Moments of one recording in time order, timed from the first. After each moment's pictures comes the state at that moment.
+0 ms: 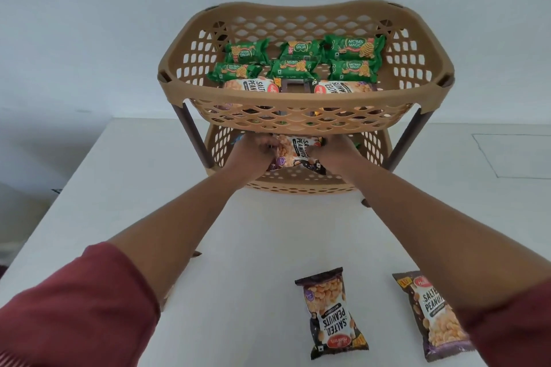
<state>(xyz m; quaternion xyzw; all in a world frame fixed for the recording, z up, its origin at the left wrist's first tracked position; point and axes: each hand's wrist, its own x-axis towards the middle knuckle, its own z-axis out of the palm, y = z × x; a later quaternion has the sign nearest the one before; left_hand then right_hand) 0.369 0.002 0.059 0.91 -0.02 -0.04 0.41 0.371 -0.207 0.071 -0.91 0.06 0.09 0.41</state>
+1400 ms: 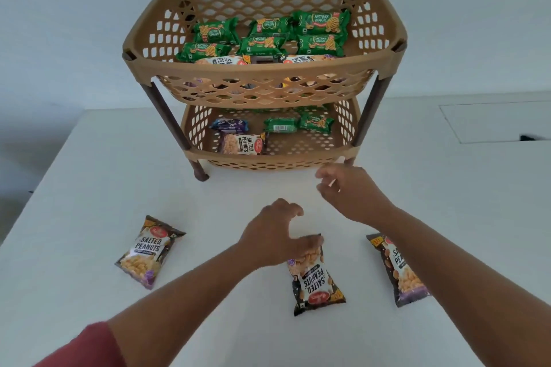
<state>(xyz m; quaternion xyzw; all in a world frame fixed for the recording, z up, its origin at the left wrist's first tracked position) 0.194 -0.063 0.015 0.93 -0.15 -0.22 0.27 0.228 -0.278 0.050 -0.94 -0.09 0.04 0.33</state>
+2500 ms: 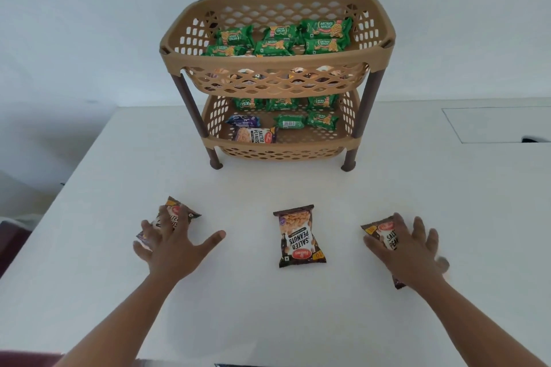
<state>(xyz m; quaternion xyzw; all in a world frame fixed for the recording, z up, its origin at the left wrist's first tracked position) 0.117 0.105 -0.040 0.97 0.22 -0.08 0.09 0.092 -0.354 -0.043 -0.94 0.24 0.17 0.17</state>
